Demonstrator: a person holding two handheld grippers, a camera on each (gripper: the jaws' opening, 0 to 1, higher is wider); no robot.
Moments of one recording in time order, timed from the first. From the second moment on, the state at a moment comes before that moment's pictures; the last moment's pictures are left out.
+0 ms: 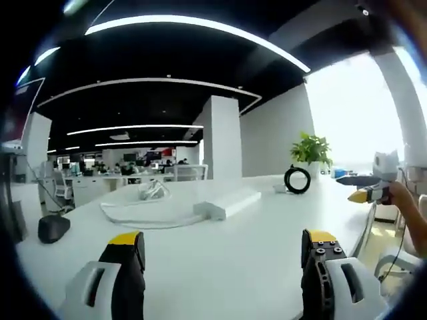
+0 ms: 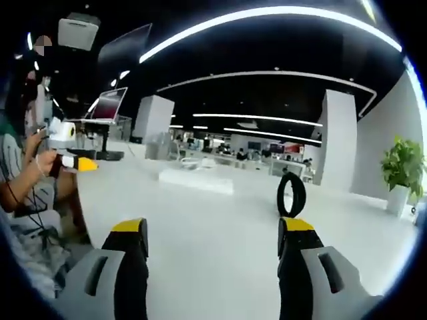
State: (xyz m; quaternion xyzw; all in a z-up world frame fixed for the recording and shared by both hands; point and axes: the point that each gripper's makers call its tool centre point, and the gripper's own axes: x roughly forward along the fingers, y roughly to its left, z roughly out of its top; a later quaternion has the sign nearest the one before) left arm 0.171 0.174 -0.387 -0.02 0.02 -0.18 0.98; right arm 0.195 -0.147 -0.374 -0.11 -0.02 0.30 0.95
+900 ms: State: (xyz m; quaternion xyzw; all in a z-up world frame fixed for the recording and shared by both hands) left arm 0.153 0.141 -0.377 -0.06 0.04 -0.26 0.96; right arm 0.187 -0.141 -0.393 -0.15 0.03 0.31 0.94
